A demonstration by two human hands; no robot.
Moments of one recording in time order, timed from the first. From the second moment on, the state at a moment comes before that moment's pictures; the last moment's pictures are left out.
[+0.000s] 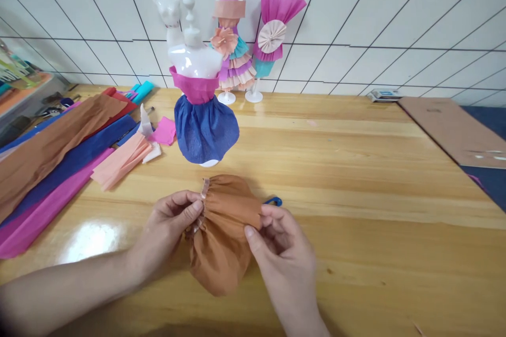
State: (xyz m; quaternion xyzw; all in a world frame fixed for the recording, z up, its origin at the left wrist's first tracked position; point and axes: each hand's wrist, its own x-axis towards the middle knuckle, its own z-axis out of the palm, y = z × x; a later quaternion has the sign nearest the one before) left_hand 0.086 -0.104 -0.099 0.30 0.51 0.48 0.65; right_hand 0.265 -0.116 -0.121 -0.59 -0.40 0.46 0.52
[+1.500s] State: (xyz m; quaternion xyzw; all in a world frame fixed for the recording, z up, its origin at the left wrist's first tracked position) left_hand 0.087 -0.100 -0.102 0.38 0.54 0.48 0.58; right_hand 0.266 -0.115 -0.109 -0.53 -0.35 0.60 0.48
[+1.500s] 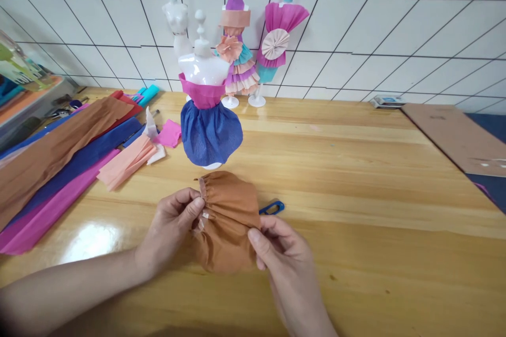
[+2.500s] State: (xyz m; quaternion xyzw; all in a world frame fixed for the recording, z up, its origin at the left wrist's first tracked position) left_hand 0.084 -0.098 -0.111 0.42 0.55 0.51 0.51; right_hand 0.253 -0.135 -0.098 -0.51 -0.31 0.65 0.47
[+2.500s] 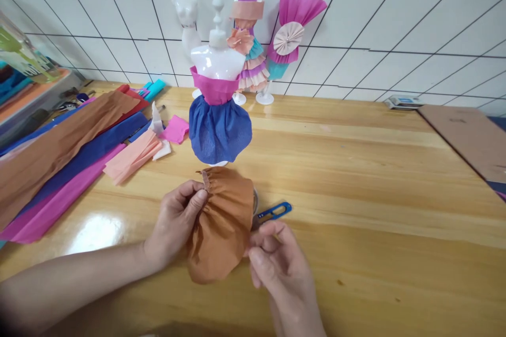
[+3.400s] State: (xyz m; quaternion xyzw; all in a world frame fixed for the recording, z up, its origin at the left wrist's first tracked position) left_hand 0.084 -0.091 -0.121 0.36 0.54 0.54 0.54; right_hand 0.252 -0.134 -0.125 -0.54 -0.57 0.45 0.43
